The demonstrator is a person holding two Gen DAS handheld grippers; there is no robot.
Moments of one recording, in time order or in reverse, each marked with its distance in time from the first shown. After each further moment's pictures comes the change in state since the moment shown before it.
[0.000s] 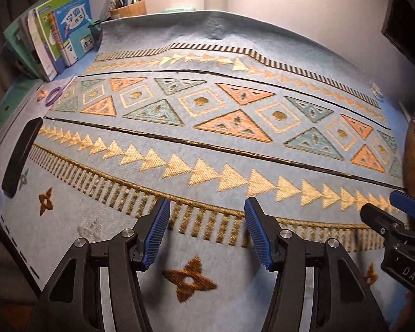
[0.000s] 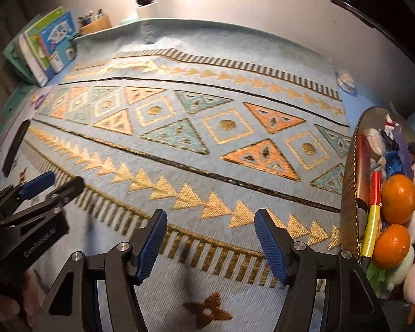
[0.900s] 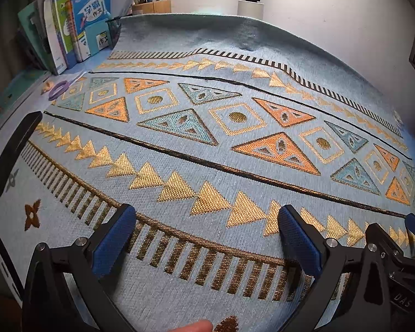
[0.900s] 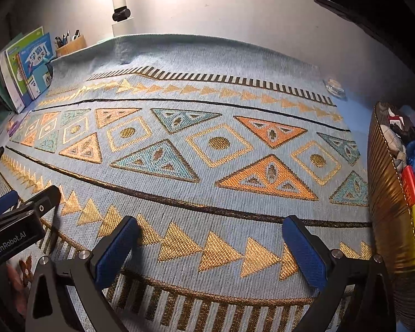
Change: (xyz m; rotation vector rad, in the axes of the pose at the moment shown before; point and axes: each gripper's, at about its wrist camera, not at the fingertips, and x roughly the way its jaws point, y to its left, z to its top) left arm 0.036 0.027 0.009 -0.087 -0.089 0.000; right arm 0.032 0.010 0.001 0.064 -0.178 -0.072
